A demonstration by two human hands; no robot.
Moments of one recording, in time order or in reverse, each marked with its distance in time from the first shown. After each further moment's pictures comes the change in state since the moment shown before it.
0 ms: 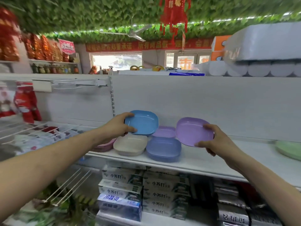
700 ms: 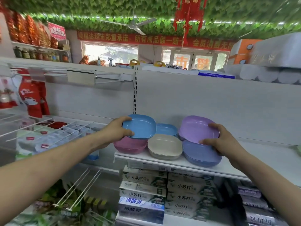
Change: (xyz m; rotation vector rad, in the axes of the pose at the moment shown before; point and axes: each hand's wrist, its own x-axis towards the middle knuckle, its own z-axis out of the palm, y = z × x) left_hand 0.024 -0.133 -0.116 -0.056 -0.051 -0.033; right_hand 0.017 -0.063 0.132 -0.032 0.105 0.064
